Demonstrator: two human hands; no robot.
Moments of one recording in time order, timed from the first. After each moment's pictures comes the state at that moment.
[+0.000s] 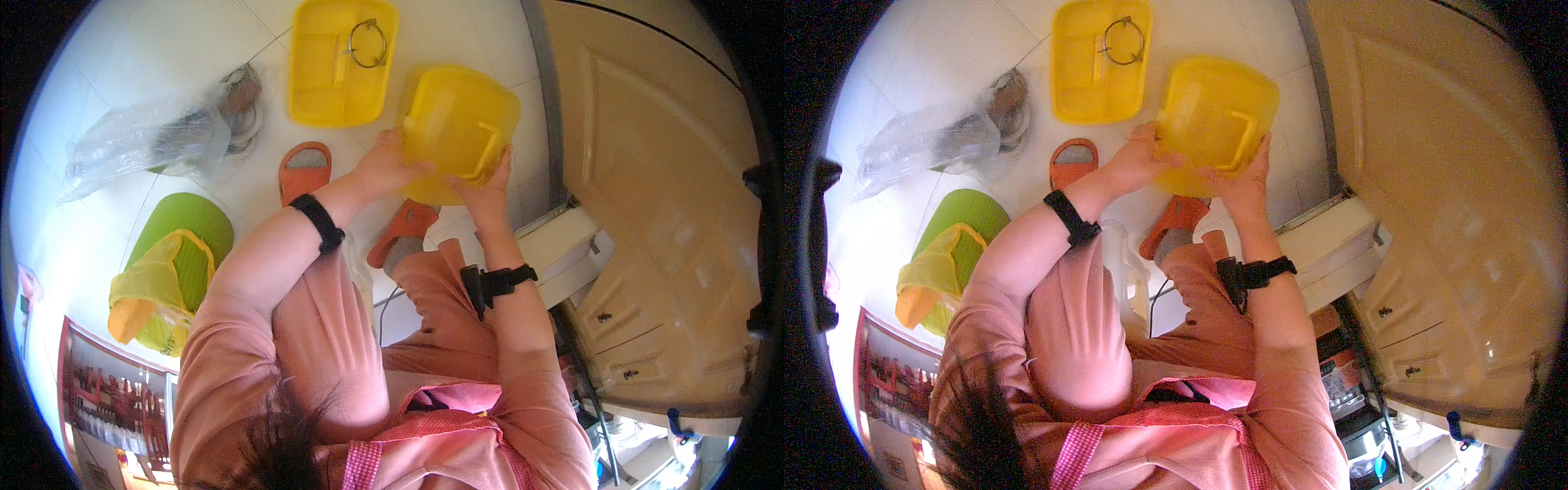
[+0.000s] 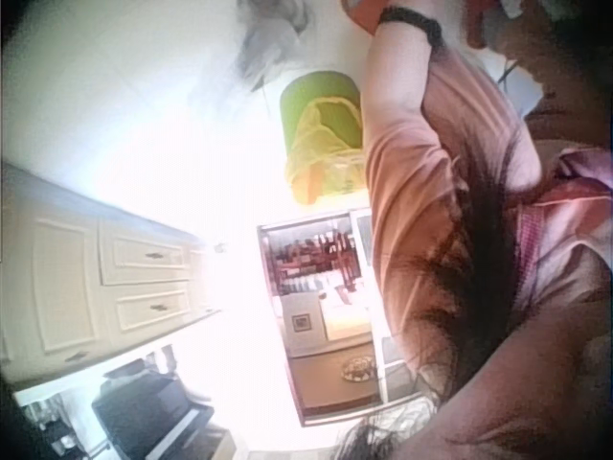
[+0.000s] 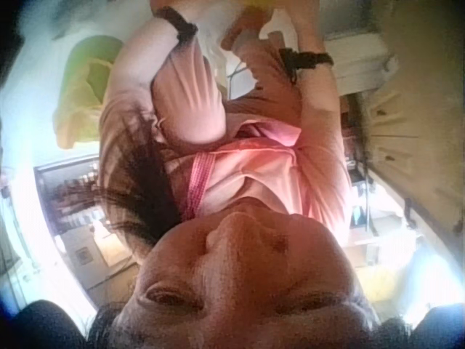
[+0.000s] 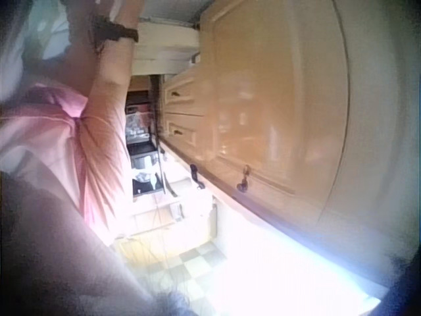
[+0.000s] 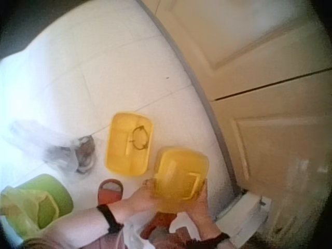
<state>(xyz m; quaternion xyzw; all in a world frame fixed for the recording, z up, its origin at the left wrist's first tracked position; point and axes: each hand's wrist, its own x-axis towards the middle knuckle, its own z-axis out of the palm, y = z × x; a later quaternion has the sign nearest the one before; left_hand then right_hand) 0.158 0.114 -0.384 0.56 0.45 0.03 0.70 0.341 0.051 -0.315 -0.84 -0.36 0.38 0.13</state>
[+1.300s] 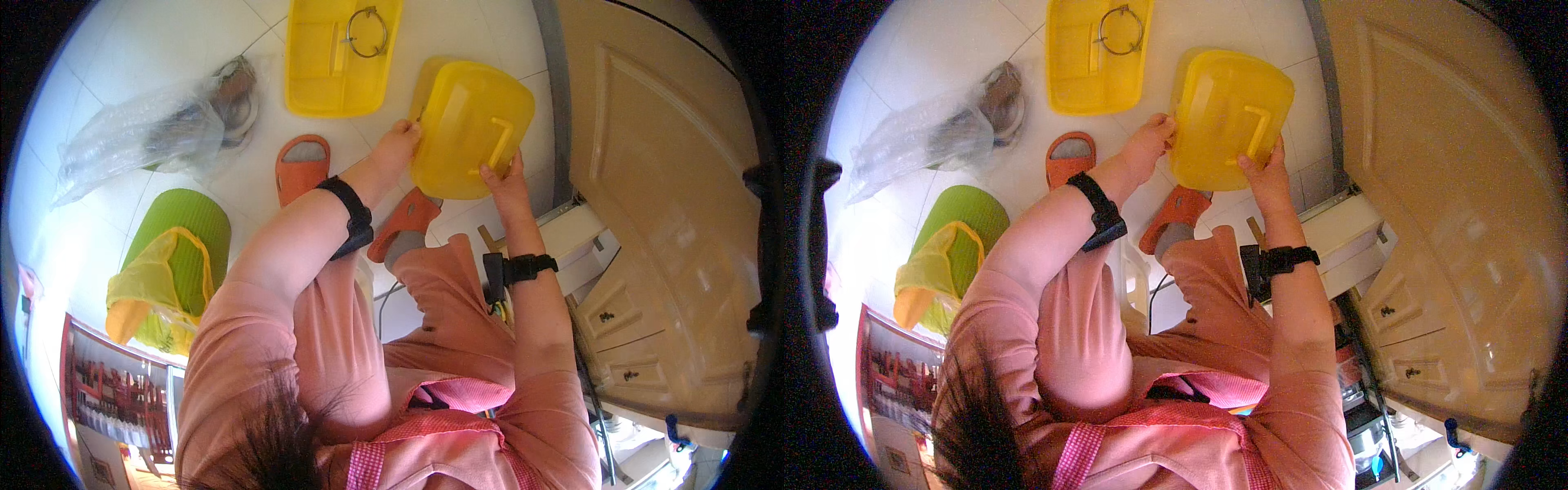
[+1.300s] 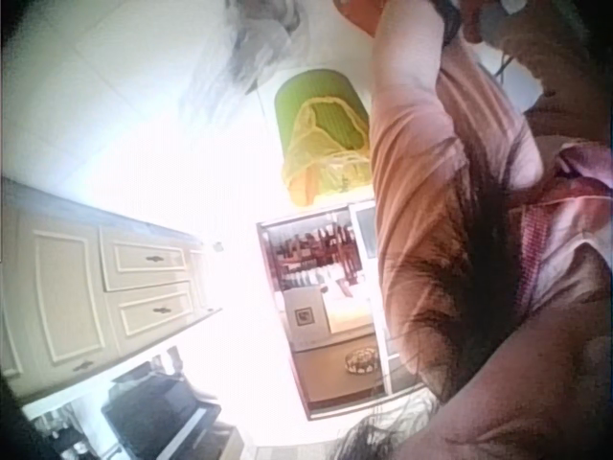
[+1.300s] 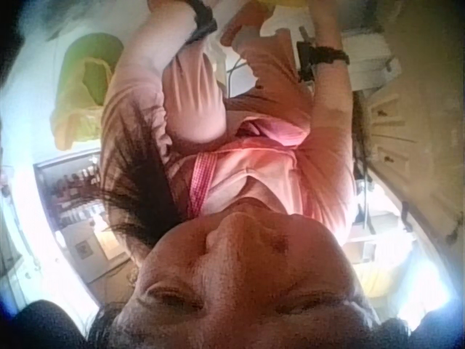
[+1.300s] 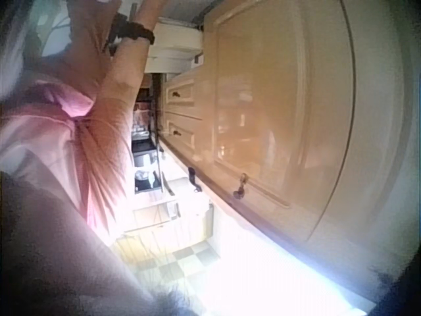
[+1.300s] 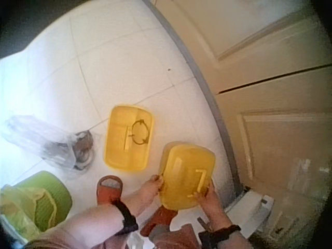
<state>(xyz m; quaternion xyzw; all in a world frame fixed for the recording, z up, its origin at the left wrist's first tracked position) 0.196 0.100 -0.417 0.07 0.52 0.07 0.85 0.398 0.032 -0.330 -0.83 -0.22 0.49 0.14</state>
